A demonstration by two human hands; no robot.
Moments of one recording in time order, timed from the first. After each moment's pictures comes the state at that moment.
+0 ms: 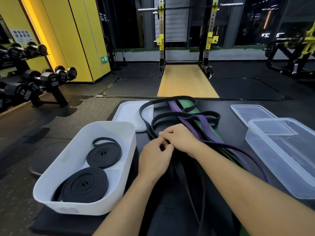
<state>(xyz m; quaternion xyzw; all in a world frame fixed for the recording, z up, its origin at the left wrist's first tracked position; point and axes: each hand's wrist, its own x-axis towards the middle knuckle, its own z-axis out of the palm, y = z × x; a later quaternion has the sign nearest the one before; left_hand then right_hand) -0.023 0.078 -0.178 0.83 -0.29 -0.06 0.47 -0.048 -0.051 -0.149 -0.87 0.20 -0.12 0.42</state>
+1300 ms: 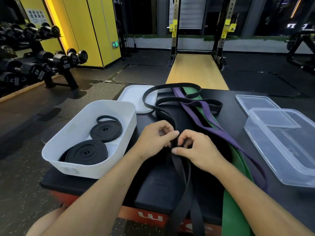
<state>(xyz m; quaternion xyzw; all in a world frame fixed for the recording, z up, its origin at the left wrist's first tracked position) -0.027 0.088 -0.184 0.73 -0.39 -0.15 0.55 -0.158 -0.046 -0.180 -0.88 0.15 -0.16 0.41</state>
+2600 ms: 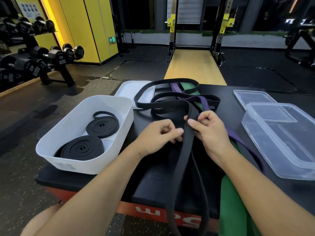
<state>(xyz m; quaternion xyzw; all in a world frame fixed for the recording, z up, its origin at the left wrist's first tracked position) -0.032 0.083 -0.184 0.69 -0.43 -0.22 0.54 -0.152 -0.065 -0.177 -0.62 0.19 -0.29 0.70</state>
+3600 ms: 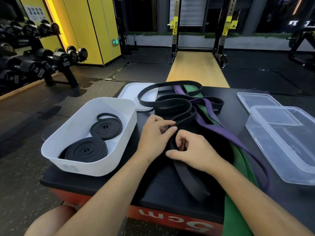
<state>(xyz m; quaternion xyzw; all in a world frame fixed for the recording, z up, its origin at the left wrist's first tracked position) -0.040 0.084 -0.185 0.78 -0.34 0.00 0.53 -0.156 -0.037 -0.179 -0.91 0.13 -0.13 0.37</state>
